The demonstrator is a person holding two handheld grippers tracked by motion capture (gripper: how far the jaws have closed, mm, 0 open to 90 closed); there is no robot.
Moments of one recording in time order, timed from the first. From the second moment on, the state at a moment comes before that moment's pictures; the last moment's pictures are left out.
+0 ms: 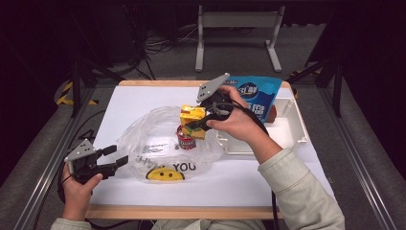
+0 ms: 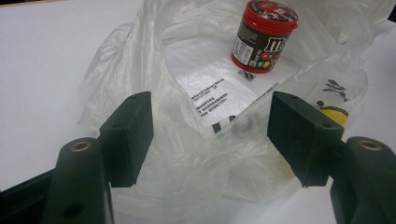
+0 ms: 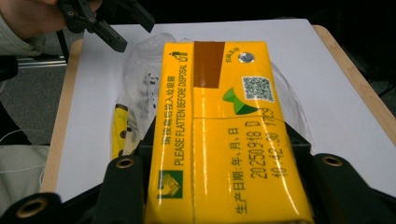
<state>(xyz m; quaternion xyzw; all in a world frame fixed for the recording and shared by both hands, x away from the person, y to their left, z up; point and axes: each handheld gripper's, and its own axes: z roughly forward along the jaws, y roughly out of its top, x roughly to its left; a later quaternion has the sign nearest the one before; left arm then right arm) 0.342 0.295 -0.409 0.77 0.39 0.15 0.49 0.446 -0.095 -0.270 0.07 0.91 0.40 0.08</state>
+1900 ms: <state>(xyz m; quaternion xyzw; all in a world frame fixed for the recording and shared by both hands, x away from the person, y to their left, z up) 0.344 0.292 -0.411 0.77 0.38 0.15 0.49 0.457 -0.204 -0.274 0.13 0.91 0.37 0.13</state>
